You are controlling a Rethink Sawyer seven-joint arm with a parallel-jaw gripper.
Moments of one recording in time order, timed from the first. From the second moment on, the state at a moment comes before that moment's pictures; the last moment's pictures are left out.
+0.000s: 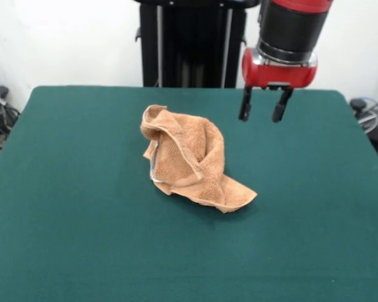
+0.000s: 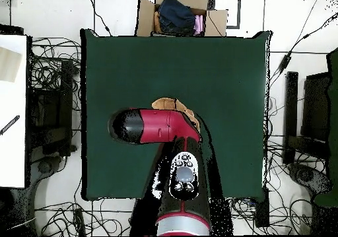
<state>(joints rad) -0.03 -0.68 -0.05 1.68 -0.06 0.57 1.57</state>
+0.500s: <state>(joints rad) -0.07 -0.67 -0.05 1.66 -0.06 0.57 1.57</state>
